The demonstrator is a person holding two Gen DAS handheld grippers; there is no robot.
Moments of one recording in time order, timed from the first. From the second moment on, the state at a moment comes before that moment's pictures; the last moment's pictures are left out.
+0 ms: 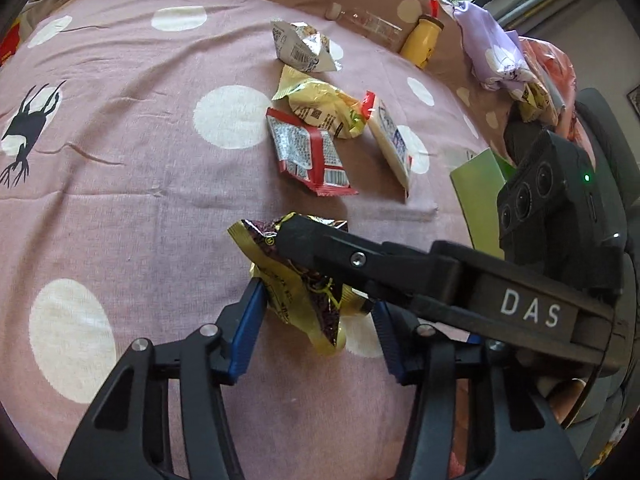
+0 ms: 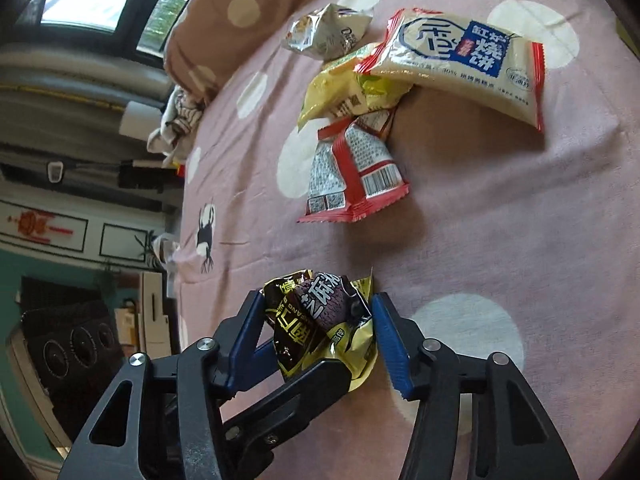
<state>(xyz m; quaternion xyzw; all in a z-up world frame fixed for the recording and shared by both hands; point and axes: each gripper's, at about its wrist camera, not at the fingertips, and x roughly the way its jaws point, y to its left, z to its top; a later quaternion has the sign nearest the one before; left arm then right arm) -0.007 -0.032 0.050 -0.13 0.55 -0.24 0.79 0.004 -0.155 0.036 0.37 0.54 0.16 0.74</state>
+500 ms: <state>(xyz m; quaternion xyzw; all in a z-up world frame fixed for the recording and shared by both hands) -0.032 -0.091 0.139 -0.09 0.39 -0.37 0.84 -0.049 -0.218 0.145 0.33 0.36 0.11 0.87</state>
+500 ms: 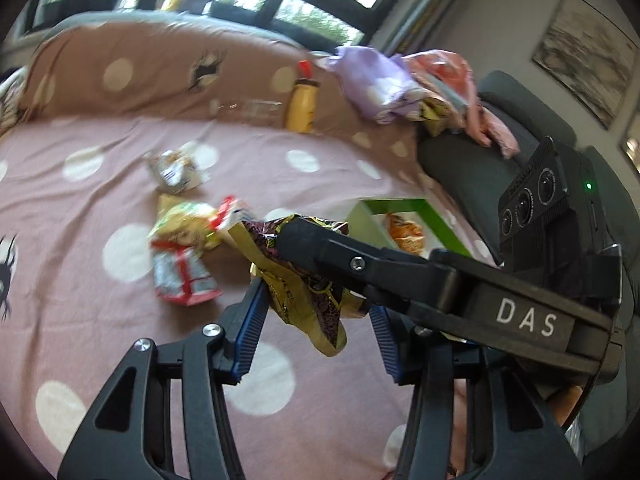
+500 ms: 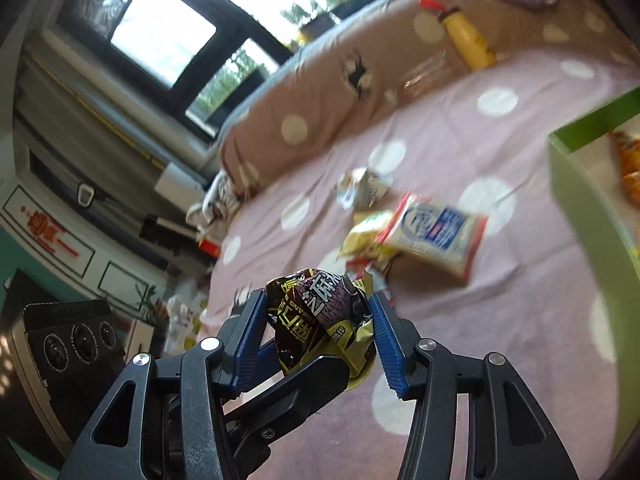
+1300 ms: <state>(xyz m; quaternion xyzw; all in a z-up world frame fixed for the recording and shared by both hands) -0.010 -0.263 0.112 0.01 0.40 -0.52 0.75 -0.111 -0.373 0.118 0.43 0.29 -0.08 0.85</state>
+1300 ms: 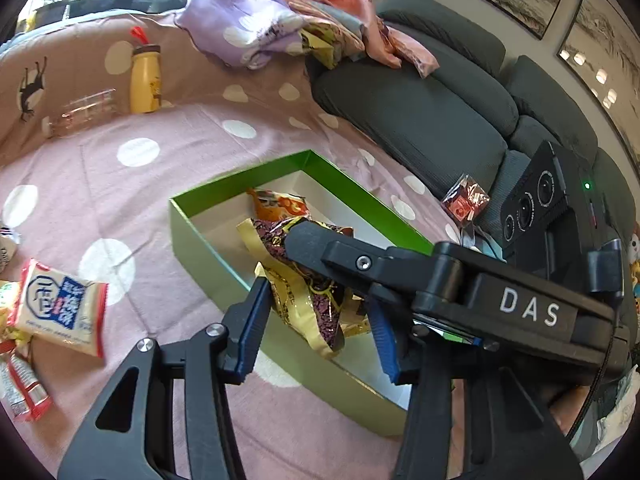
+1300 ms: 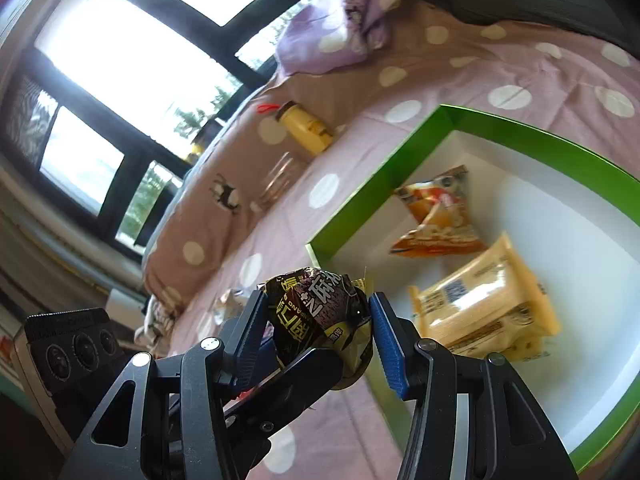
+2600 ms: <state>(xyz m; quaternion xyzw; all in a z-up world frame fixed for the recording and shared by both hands) -0.022 -0.233 0.139 0.05 0.40 -0.37 0.84 -0.117 -0.386 0.119 0.43 0.27 -0.14 0.85</state>
